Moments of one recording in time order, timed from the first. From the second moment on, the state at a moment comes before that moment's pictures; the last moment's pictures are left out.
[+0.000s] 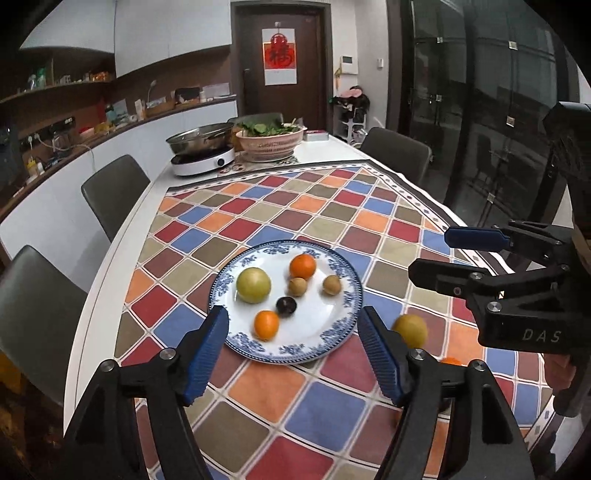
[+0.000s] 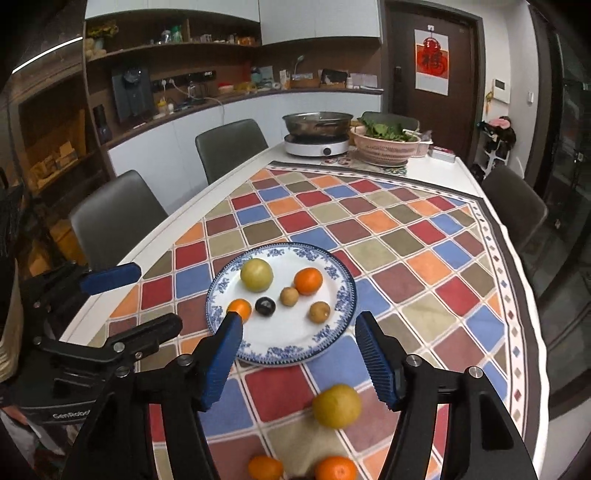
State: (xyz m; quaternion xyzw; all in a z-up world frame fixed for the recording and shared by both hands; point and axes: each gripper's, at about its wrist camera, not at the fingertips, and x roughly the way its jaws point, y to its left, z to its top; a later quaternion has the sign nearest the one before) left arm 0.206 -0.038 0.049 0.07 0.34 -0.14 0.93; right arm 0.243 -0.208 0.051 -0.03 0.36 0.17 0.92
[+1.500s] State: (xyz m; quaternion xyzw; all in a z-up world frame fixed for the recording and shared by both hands) left arm 0.148 -0.108 -0.056 0.11 0.41 -0.28 0.86; right arm 0.177 -0.265 -0.060 0.04 0.49 0.13 0.86
